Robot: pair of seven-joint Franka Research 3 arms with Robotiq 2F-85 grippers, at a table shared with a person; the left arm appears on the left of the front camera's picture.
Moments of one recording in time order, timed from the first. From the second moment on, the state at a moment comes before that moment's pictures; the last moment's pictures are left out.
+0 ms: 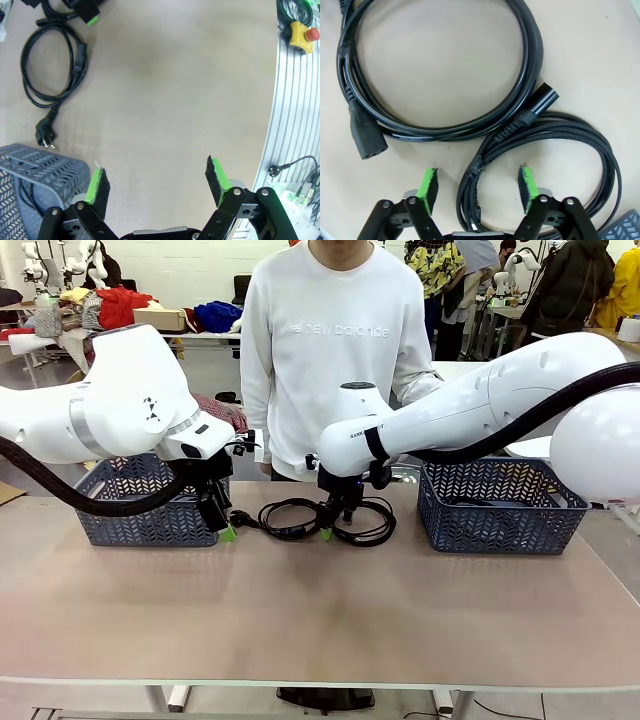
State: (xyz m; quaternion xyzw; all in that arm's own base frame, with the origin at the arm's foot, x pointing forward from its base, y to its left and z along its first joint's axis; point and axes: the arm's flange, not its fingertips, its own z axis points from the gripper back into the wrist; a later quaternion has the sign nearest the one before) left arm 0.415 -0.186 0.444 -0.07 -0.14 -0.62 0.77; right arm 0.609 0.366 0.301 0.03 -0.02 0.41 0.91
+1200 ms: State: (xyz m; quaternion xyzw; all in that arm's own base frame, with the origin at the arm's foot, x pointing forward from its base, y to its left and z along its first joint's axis) left arm 0.415 -0.186 0.444 -0.07 -0.14 -0.62 0.77; right arm 0.617 0.361 0.311 0.02 -0.02 0.38 0.92
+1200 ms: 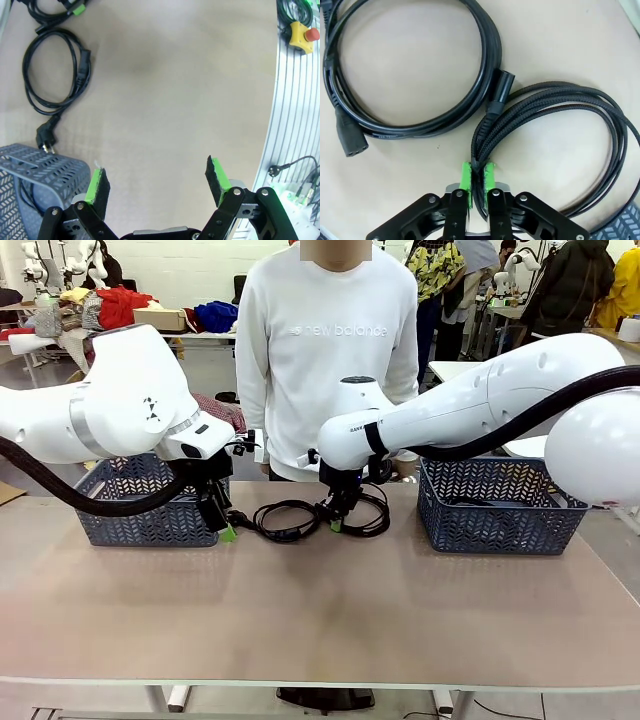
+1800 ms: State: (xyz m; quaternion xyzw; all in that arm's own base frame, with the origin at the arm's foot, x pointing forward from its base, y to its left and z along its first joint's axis) left arm 0.415 -0.186 0.444 -0.07 -0.14 -0.62 0.77; right arm 0.611 0.335 0.405 0.00 -0.06 0.39 0.92
